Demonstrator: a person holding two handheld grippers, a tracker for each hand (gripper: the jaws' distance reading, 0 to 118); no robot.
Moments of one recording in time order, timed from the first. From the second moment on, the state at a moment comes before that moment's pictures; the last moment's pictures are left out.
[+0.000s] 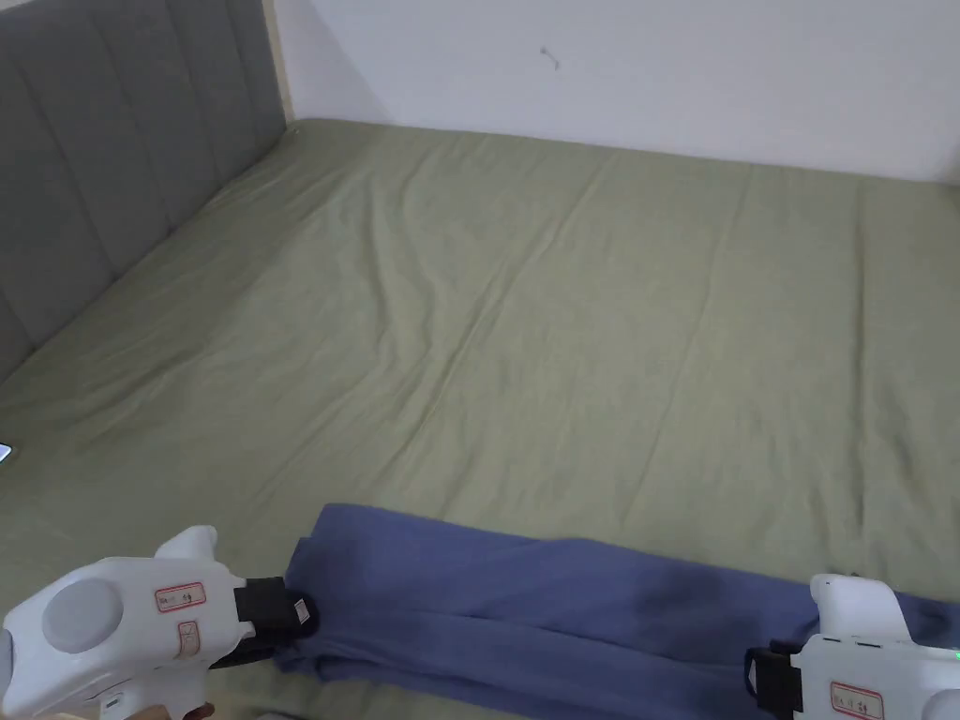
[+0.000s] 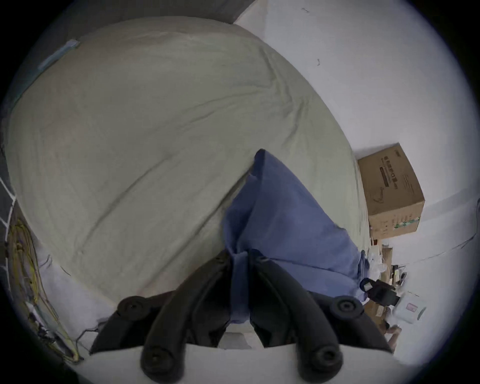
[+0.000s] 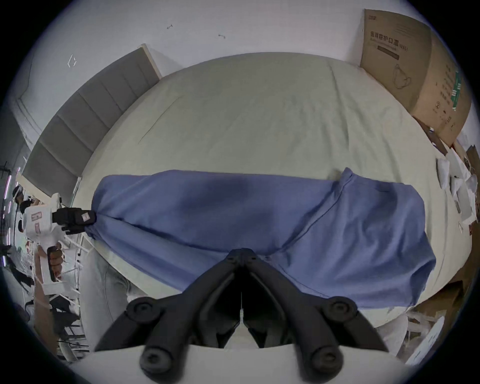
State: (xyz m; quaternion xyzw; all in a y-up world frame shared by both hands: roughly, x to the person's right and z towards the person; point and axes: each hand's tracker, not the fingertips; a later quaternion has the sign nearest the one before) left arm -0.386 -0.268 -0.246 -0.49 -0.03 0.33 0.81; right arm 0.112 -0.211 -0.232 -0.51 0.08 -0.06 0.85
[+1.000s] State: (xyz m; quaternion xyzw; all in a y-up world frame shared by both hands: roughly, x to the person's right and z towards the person) left arm -0.022 -0.254 -0.284 -0.58 -0.33 0.10 0.74; right arm 0.259 -0.221 -0.181 -0.48 -0.03 -0.21 0.85
